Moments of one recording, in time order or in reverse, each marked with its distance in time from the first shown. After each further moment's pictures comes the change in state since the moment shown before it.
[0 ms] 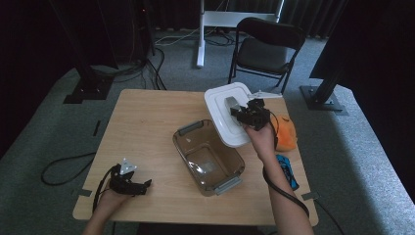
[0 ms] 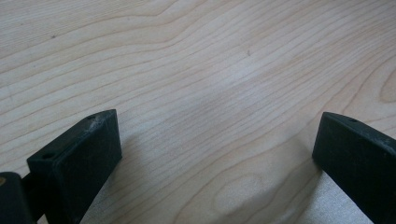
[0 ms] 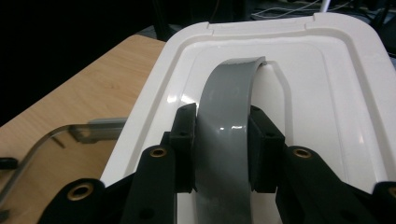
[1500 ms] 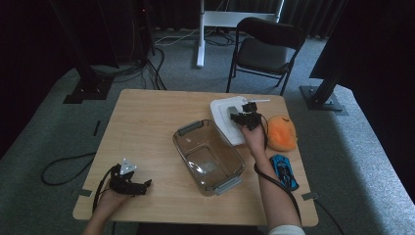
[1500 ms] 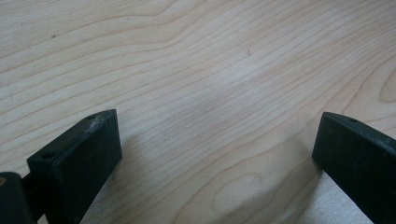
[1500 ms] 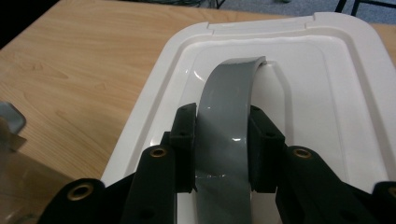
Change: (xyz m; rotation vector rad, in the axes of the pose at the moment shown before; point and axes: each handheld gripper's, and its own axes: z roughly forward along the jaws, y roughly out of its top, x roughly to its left) left arm 0.000 0.000 0.000 0.000 0.001 0.000; right arm -0.059 -0.045 0.095 0.125 -0.068 0.140
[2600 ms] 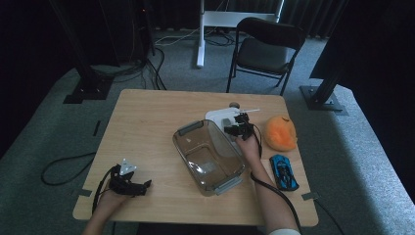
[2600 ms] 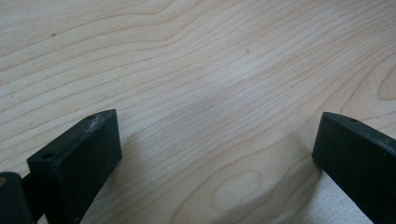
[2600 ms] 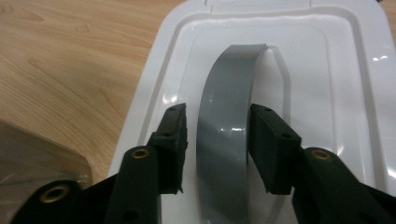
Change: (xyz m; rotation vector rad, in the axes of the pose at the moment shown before) left arm 0.000 -0.001 -0.001 -0.001 -0.001 0.001; right arm 0.003 -0.036 0.037 0.137 0.016 0.001
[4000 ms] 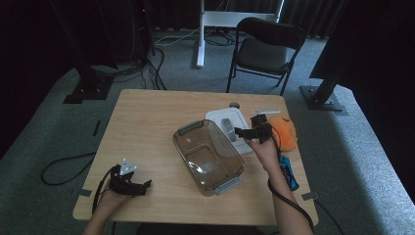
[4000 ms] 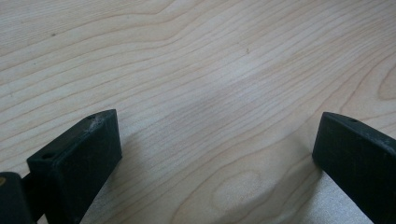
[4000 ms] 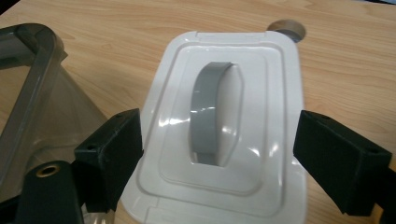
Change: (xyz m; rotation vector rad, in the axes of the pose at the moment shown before) left arm 0.000 0.000 0.000 0.000 0.000 0.000; right arm 0.004 -0.010 -0.092 -0.103 -0.057 -0.050
